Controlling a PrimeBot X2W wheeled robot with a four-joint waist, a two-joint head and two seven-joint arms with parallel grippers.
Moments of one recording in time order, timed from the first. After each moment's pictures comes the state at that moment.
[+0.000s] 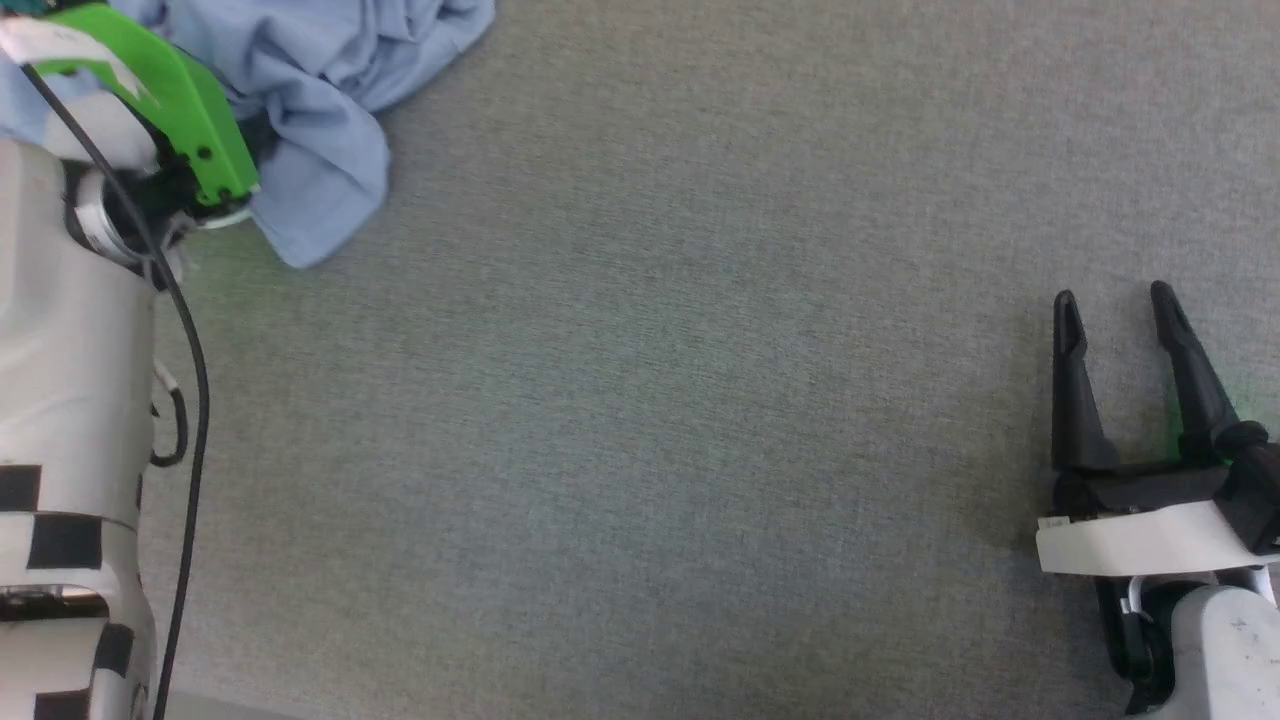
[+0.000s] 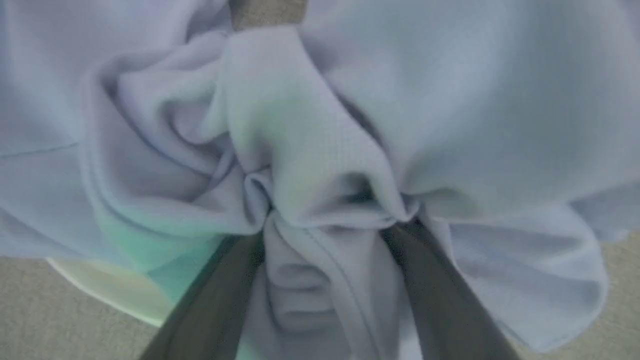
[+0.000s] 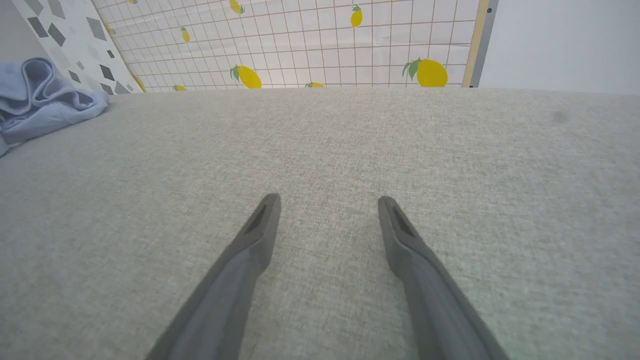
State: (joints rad) left arm -1.05 0.35 -0.13 0.79 -0.57 -0.01 0.70; right arm -0.12 -0.04 -0.11 -0.05 0.03 0.13 -0.24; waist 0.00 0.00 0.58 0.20
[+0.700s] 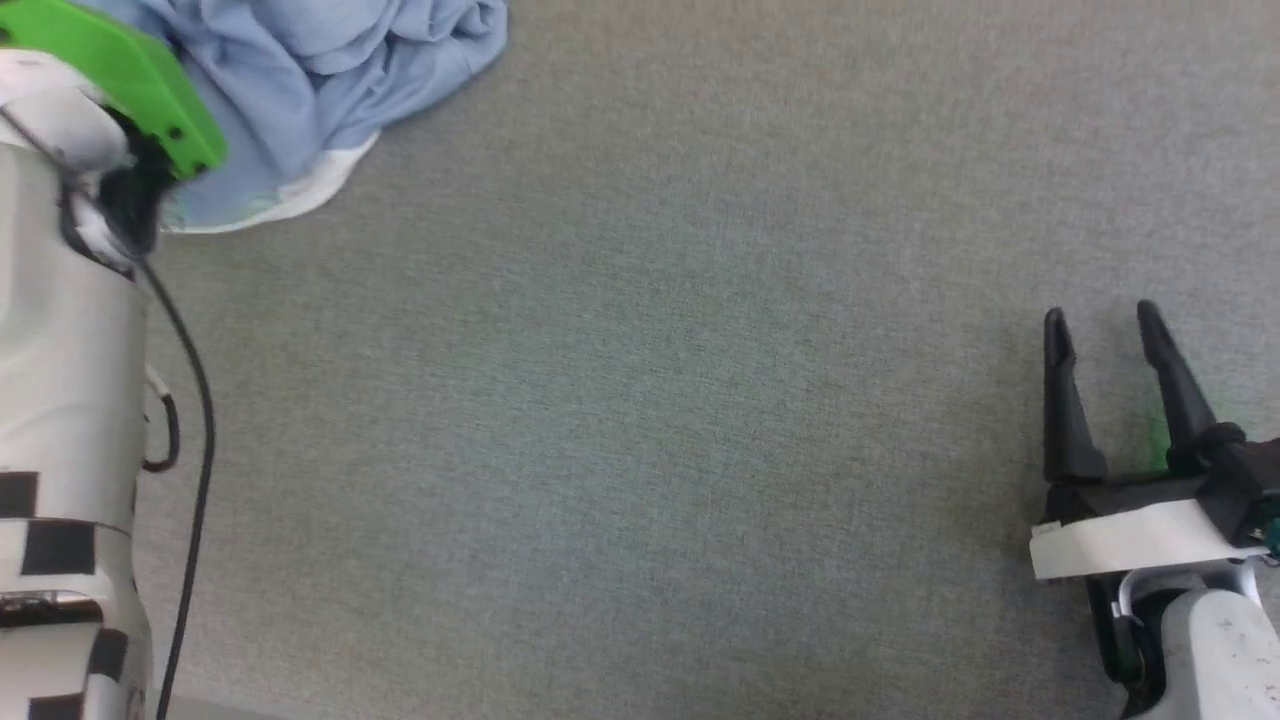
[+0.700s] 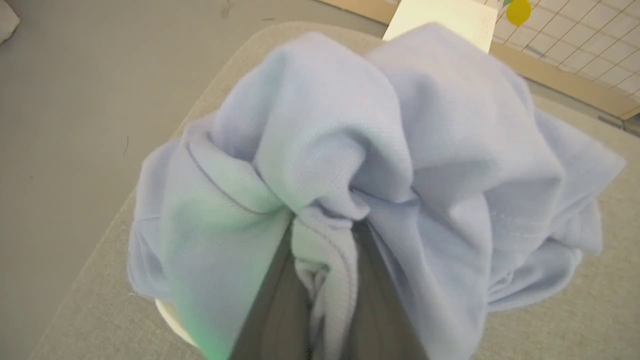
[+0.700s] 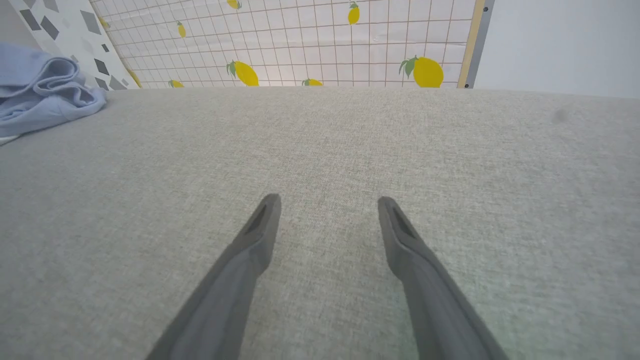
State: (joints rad) left arm -1.04 0.36 -0.10 0.76 -0.53 0.04 0.36; right arm -0.12 -0.05 -0.11 0.01 0.04 0.13 -0.24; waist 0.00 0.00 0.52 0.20
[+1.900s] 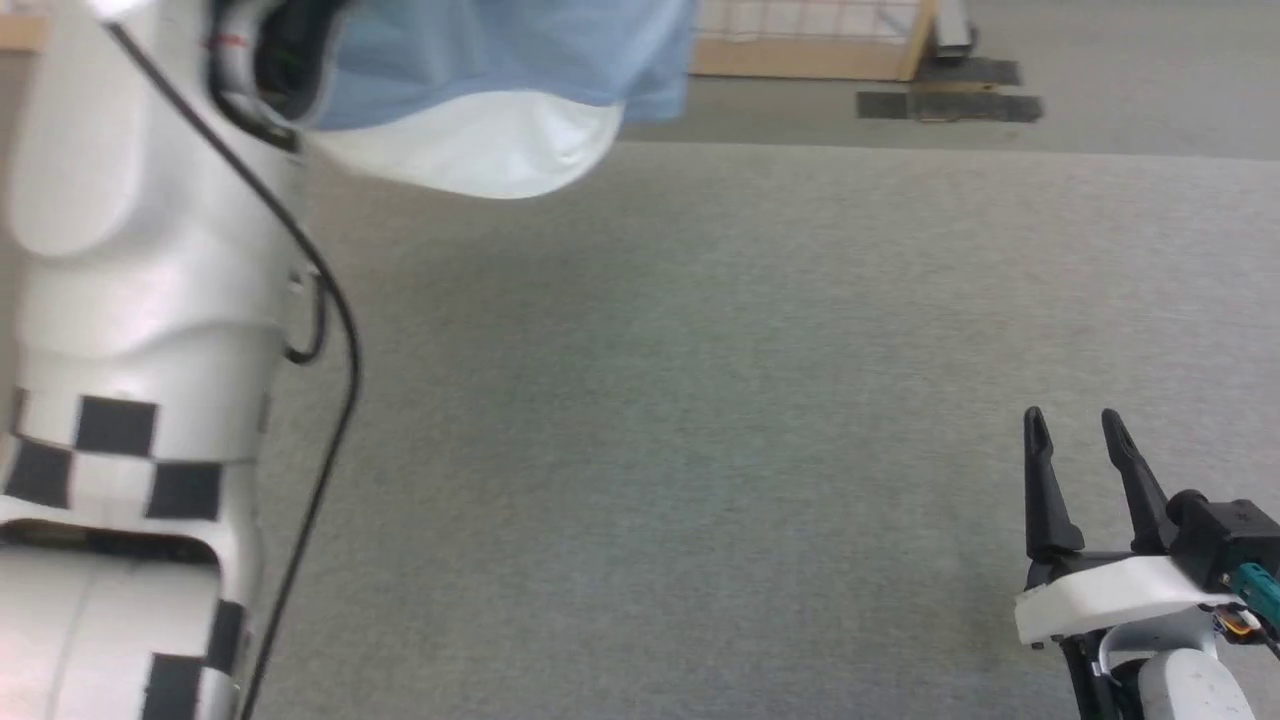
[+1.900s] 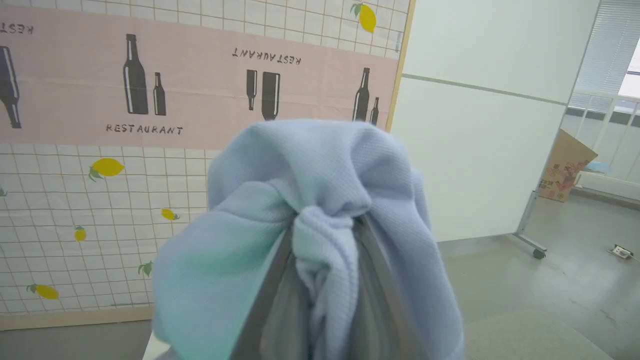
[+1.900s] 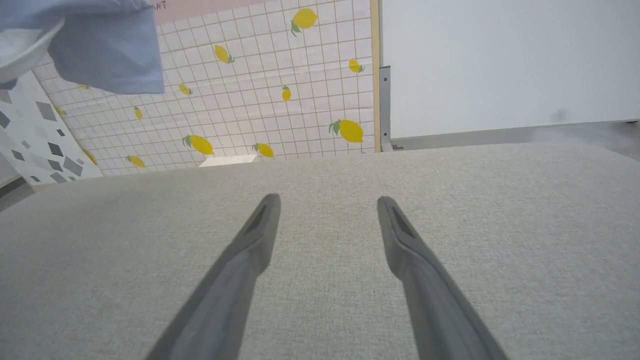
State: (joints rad) left arm -1.18 0.21 -0.26 0.49 -0.61 -0.11 0.19; right arm -0.08 -0.05 -0.11 0.21 0.16 0.13 -0.26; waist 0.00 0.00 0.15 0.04
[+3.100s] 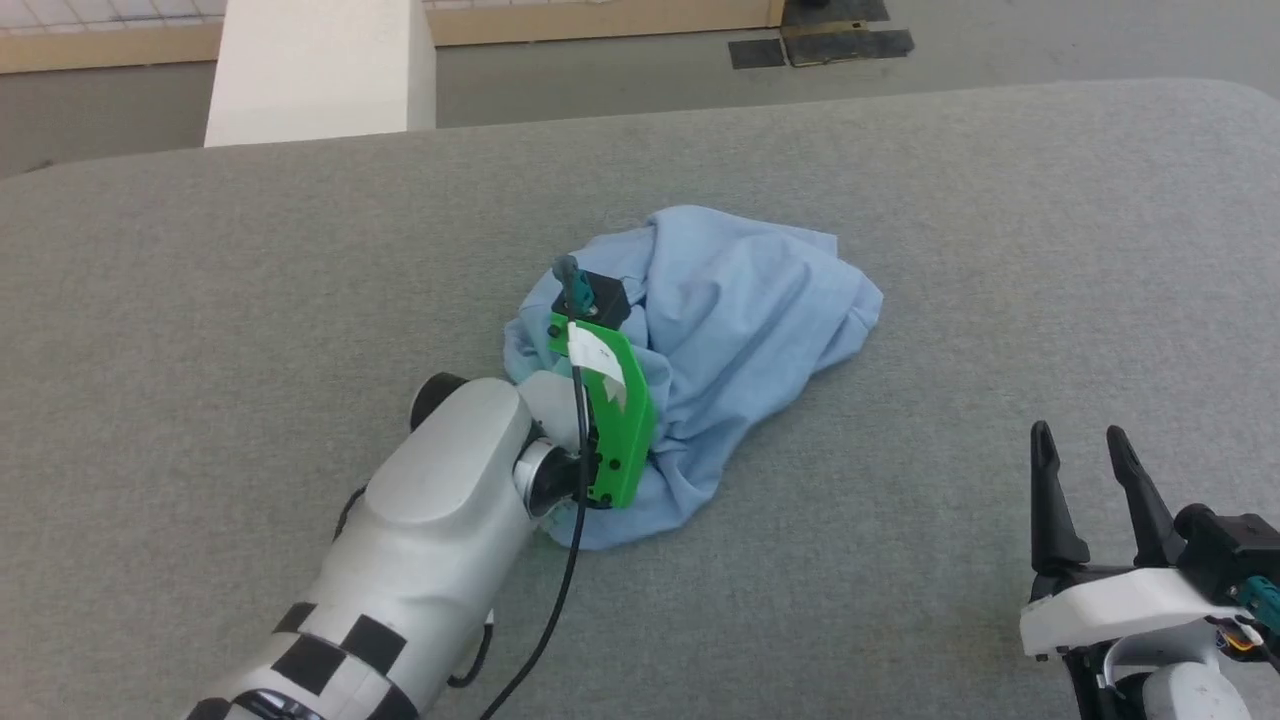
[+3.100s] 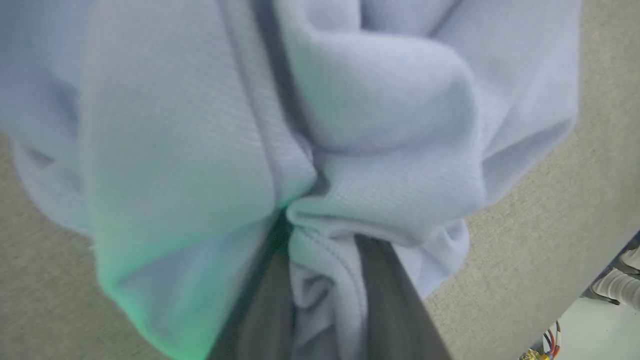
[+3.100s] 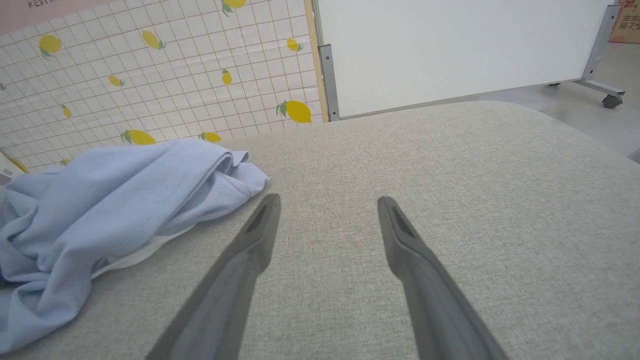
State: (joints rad) left arm -0.81 0.07 -0.69 0.81 -0.68 -0.11 0.67; right arm -0.06 -0.05 -0.12 0.22 0.19 0.13 -0.26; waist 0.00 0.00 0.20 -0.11
